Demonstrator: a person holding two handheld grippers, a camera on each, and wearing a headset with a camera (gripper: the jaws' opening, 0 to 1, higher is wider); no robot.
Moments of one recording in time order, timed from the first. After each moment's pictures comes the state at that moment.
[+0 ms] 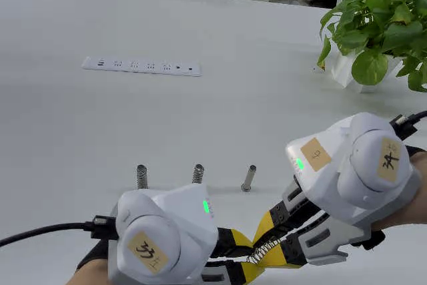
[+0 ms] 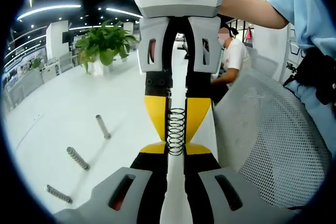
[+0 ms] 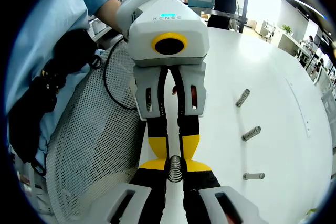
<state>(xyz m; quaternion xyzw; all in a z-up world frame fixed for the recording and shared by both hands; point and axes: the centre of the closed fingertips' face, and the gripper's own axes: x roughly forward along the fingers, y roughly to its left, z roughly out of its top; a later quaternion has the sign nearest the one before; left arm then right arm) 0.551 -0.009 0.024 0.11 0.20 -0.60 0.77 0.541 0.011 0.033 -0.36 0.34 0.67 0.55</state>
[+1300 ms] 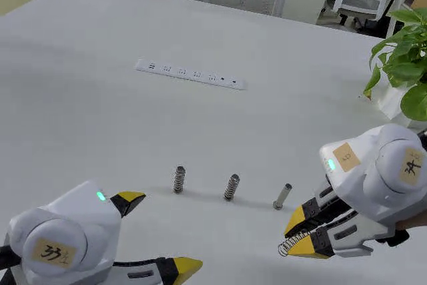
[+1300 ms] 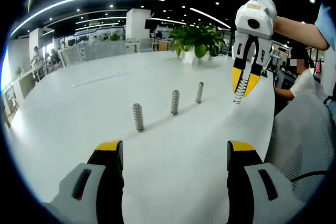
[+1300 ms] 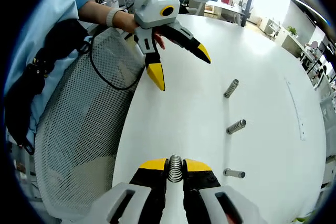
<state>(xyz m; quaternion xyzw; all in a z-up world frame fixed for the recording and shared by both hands) 0.594 0.151 0.004 0.03 0.23 -0.30 0.93 0.584 -0.002 0.021 -0.42 0.34 0.65 0.53</state>
